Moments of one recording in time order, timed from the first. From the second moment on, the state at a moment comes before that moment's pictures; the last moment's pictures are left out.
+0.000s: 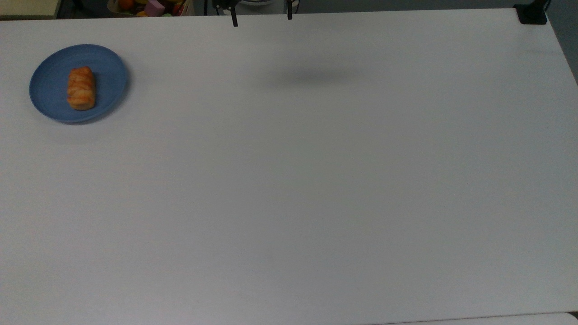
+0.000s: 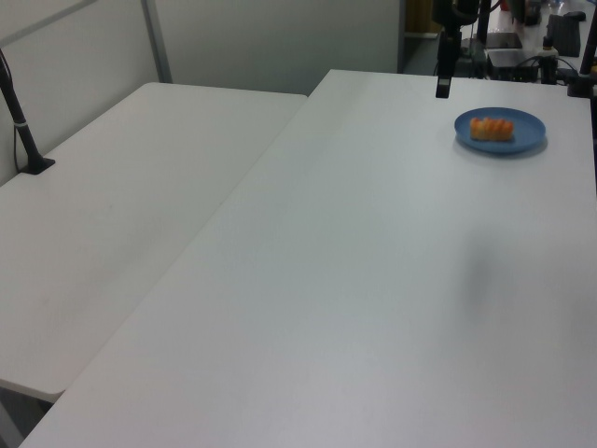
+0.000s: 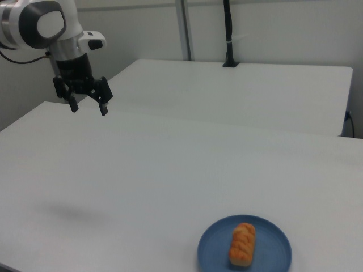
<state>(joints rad) 0.18 0.00 -0.03 -1.65 0.03 1.70 -0.07</state>
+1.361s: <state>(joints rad) 0.09 -0.01 -0.14 -1.65 0.03 1.61 -0.39</state>
